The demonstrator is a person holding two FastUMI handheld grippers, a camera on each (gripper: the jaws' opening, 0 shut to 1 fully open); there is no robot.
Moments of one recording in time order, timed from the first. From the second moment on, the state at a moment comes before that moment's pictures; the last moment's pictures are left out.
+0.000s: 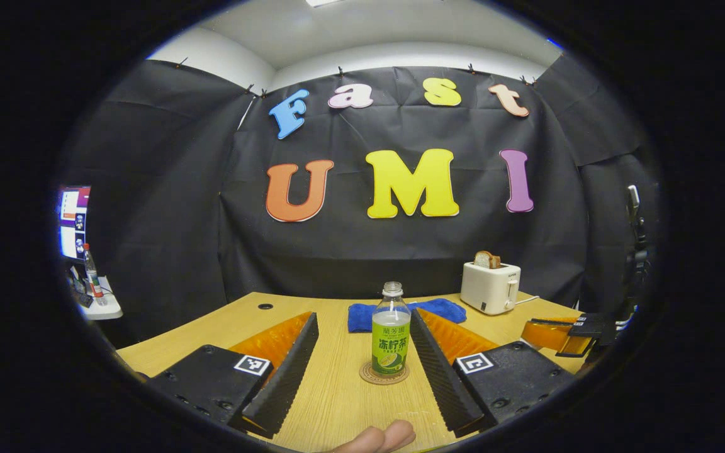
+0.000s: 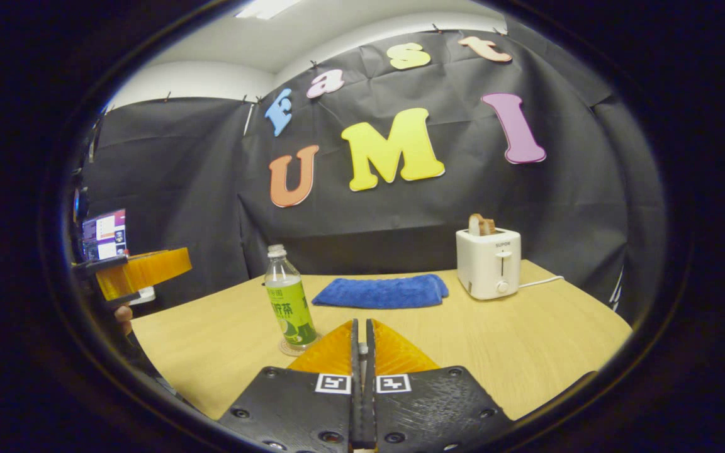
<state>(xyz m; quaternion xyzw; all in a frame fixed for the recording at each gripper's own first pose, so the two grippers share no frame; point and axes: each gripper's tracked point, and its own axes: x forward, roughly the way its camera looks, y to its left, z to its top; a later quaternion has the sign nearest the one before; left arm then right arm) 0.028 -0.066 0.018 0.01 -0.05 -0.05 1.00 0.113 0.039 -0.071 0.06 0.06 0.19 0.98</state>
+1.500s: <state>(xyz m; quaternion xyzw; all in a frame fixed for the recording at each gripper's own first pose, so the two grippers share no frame) 0.021 -0.048 0.004 0.02 -0.01 -0.06 1.00 0.107 0.085 -0.076 0.01 0.06 0.19 0.98</state>
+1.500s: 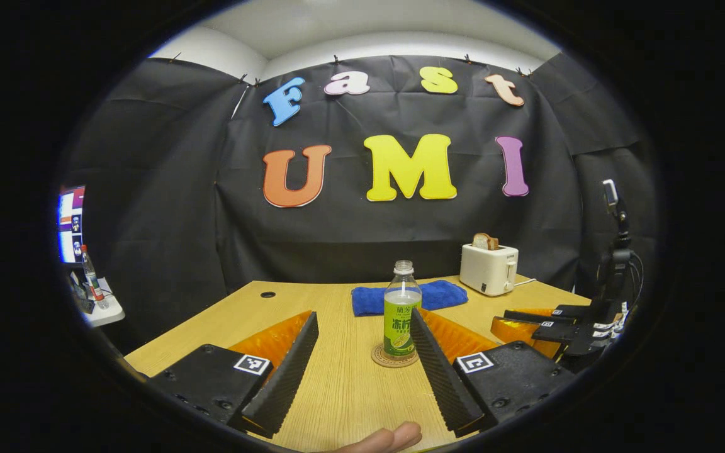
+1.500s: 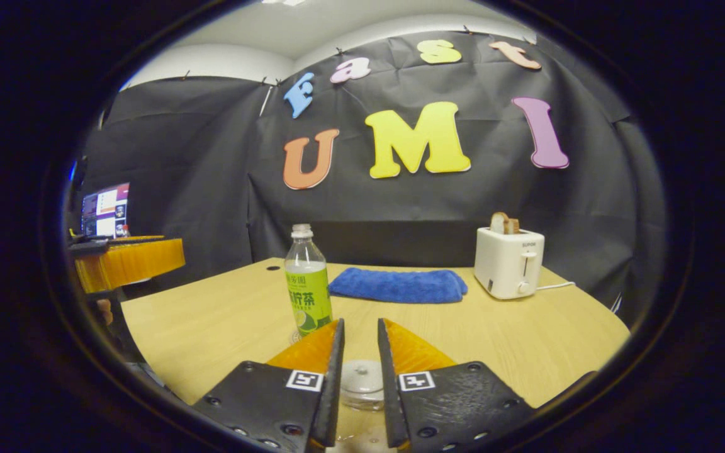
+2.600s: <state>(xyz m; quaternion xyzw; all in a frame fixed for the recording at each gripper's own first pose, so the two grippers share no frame) -0.037 -0.061 0.037 0.04 -0.03 -0.07 1.00 -0.013 -0.025 0.046 0.03 -0.02 0.08 1.00</state>
